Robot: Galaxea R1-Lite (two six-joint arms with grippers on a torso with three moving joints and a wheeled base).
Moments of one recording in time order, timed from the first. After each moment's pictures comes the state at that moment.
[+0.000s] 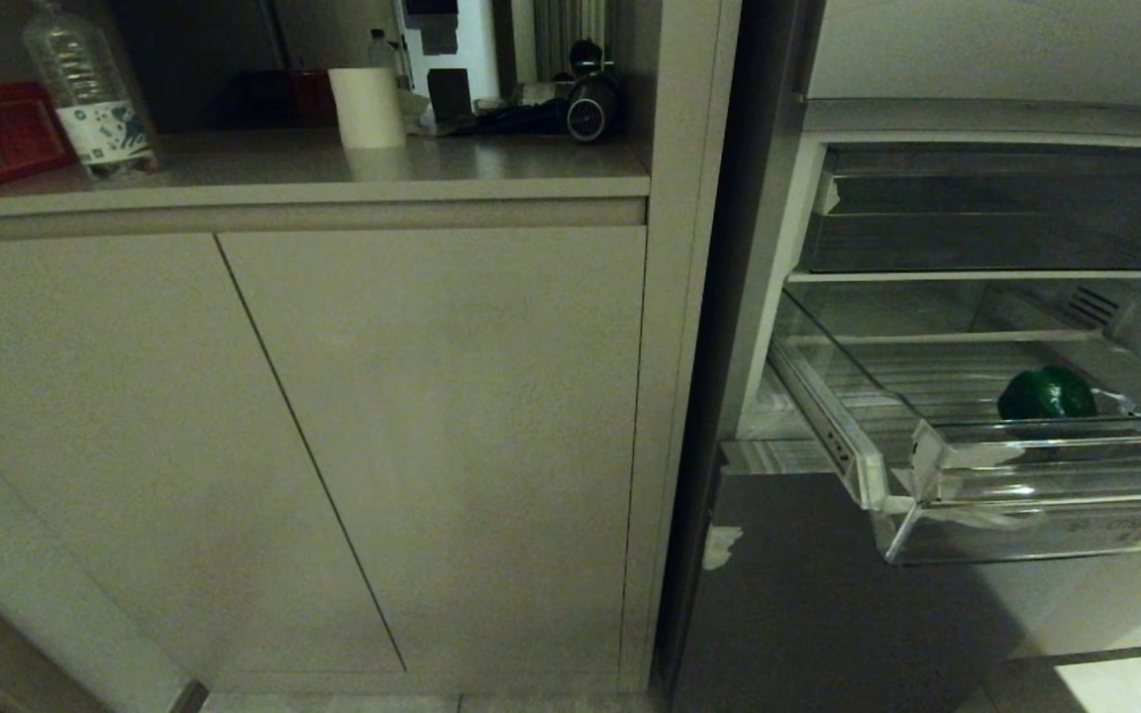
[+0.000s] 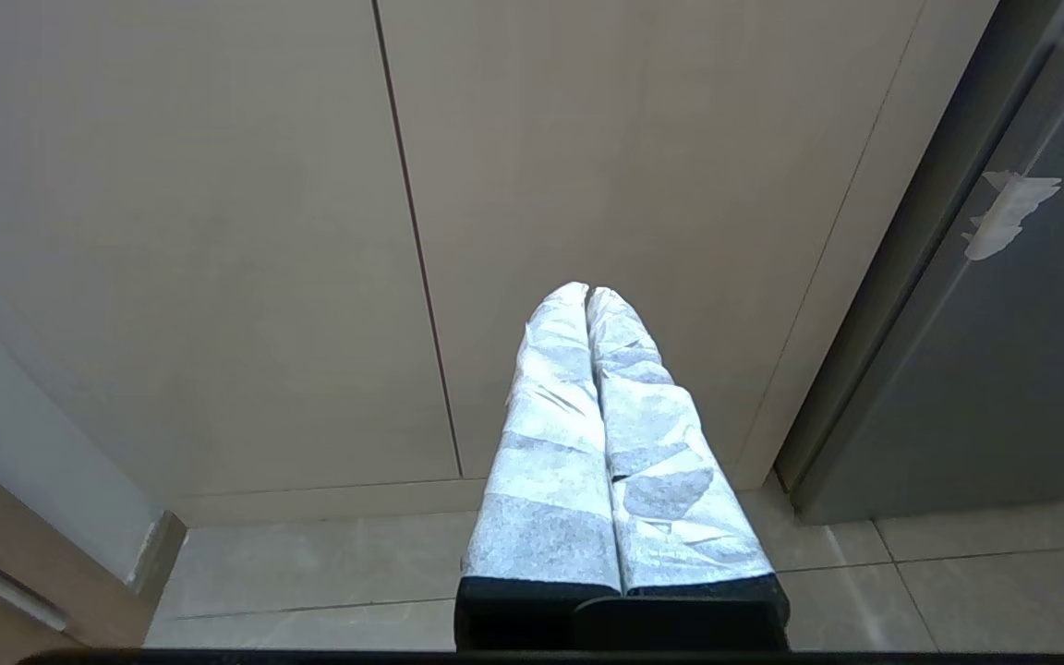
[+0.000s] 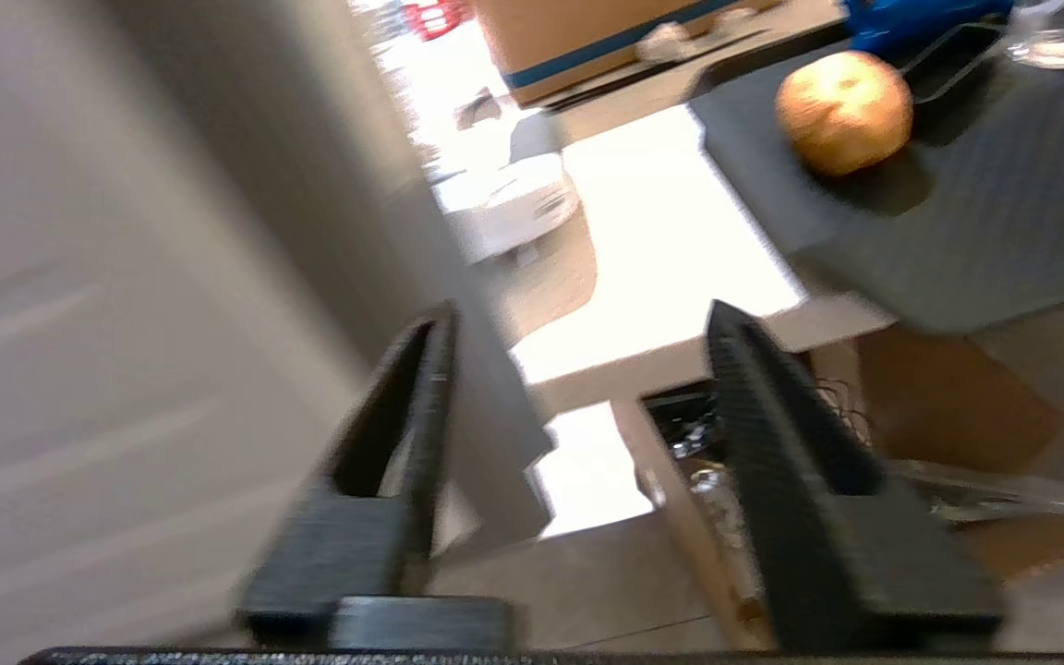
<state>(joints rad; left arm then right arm) -0.01 0.00 -0.03 0.06 0.00 0.01 -2.15 1.32 -0.57 -0.62 0.45 0.24</state>
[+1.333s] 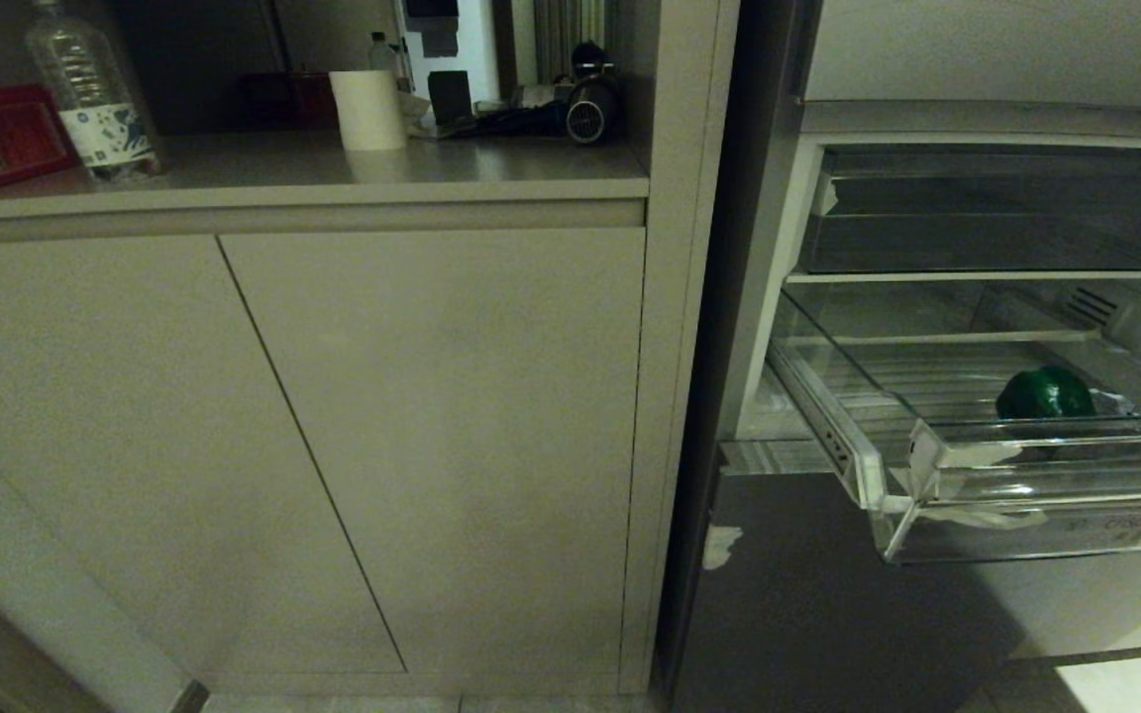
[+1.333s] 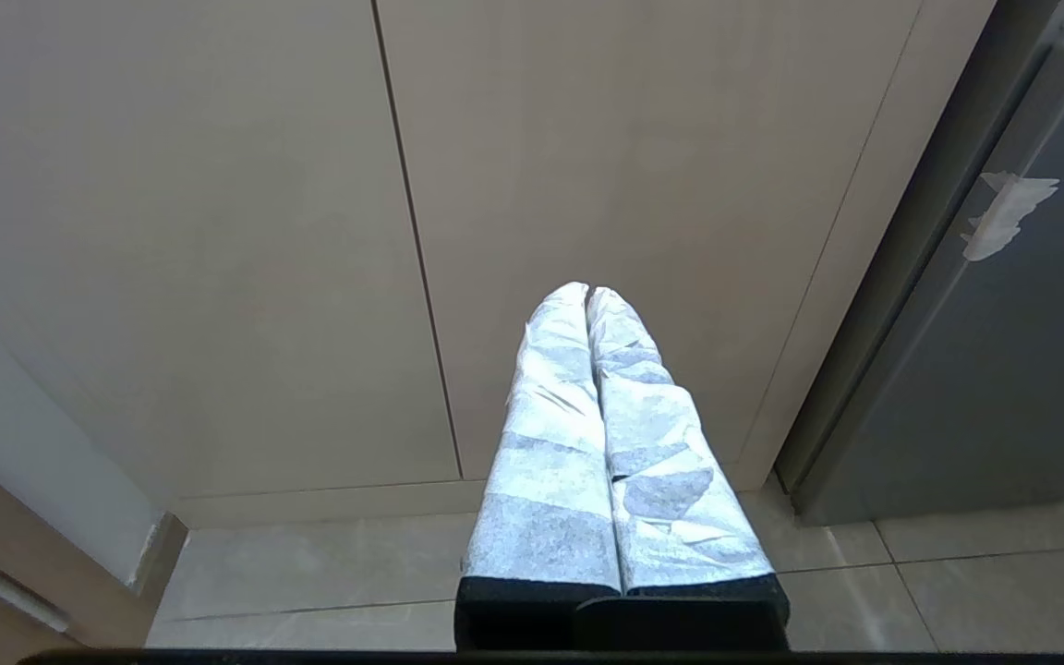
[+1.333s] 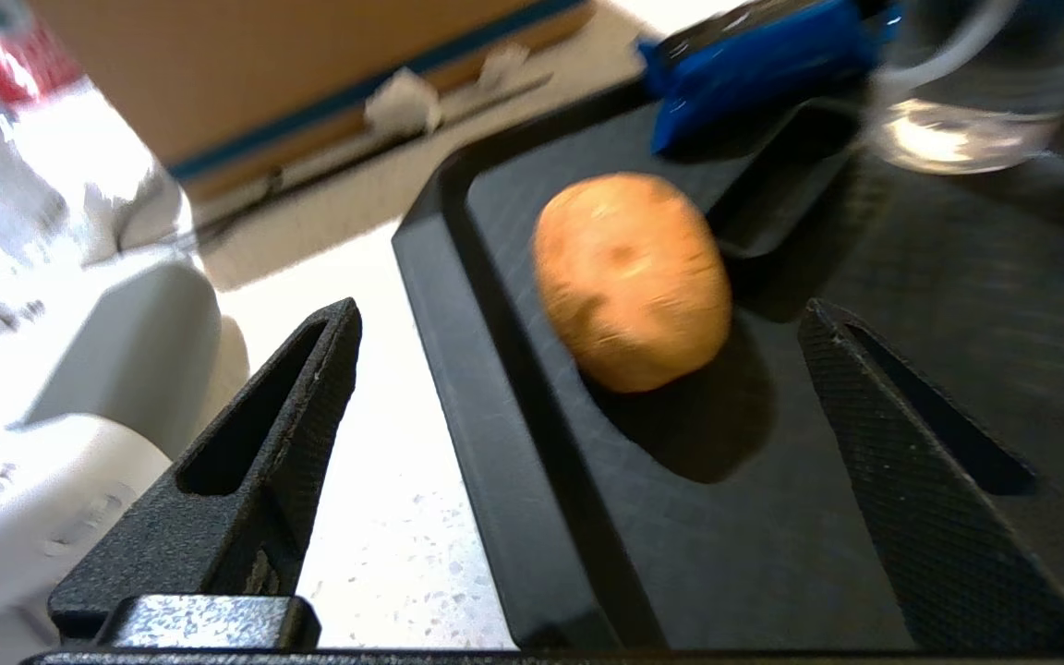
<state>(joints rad) -0.01 0.00 -0.03 0.06 0.00 0.01 -2.15 2.08 -1.25 -0.63 0.29 0.16</state>
